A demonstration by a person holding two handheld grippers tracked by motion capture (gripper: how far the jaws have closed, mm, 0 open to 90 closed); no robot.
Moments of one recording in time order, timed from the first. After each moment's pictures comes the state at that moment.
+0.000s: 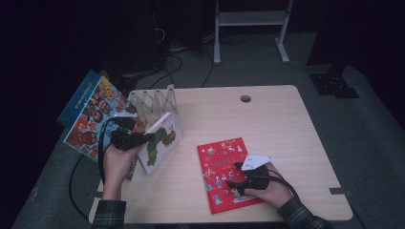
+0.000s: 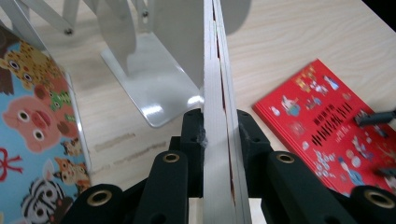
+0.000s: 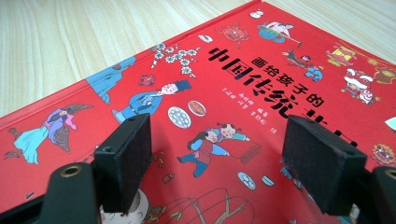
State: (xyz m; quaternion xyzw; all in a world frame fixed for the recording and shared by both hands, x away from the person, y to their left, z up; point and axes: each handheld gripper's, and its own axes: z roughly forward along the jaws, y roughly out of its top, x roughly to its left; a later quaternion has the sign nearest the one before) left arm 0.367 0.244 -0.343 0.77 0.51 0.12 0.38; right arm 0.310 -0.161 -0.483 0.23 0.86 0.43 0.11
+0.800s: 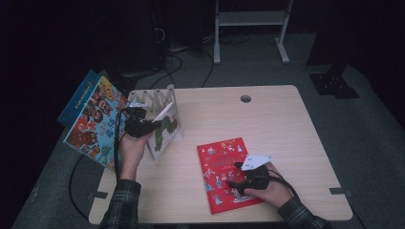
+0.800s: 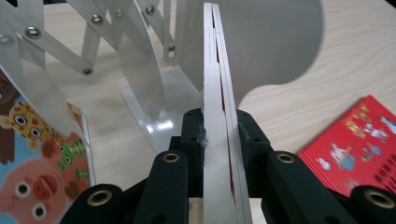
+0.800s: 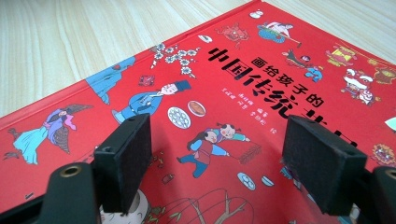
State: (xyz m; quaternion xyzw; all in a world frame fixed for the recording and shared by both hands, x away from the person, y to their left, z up) left arm 0.421 0.226 -0.367 0.75 0.52 0.17 0.38; right arm 0.310 -0.161 -0.483 0.23 0.86 0.43 0.11
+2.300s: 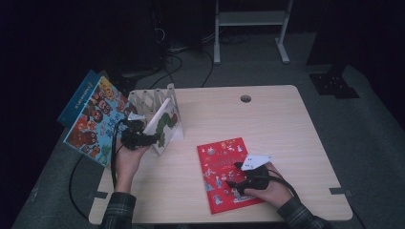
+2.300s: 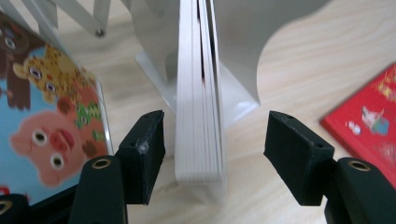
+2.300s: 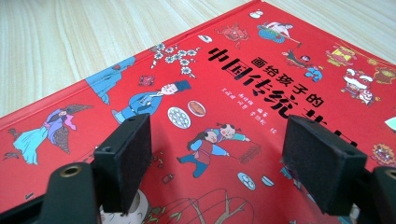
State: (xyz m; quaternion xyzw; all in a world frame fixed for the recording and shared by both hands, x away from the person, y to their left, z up) left arm 0.390 0.240 -0.392 0.76 0.51 0.19 0.35; right arm 0.310 -0.161 -0.483 0.23 0.86 0.43 0.11
